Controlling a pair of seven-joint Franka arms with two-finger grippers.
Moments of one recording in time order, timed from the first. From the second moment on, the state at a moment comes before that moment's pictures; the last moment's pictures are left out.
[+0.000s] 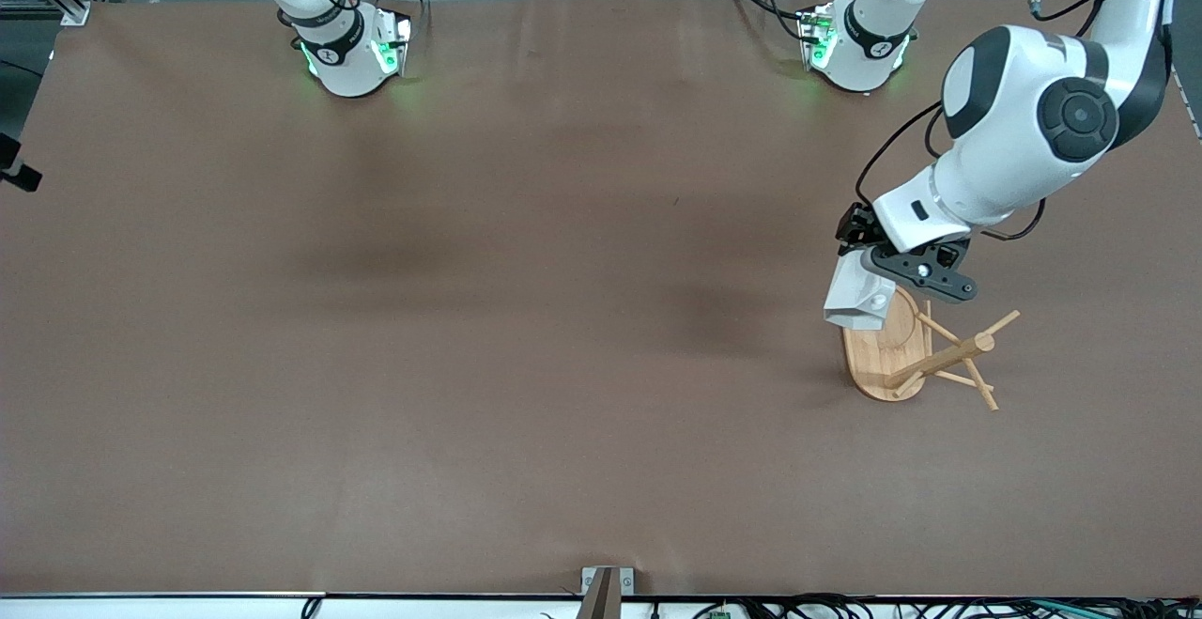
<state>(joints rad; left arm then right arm) -0.16 0.10 -0.11 -1.95 -0.11 2.04 0.18 -0.06 0.02 -0.09 -1.40 0.05 1.46 -0.10</state>
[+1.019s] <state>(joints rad) -0.16 0.14 -0.04 -1.95 -0.11 2.08 0.29 -0.07 -0.05 -0.08 -1.51 0.04 1.46 -0.09</state>
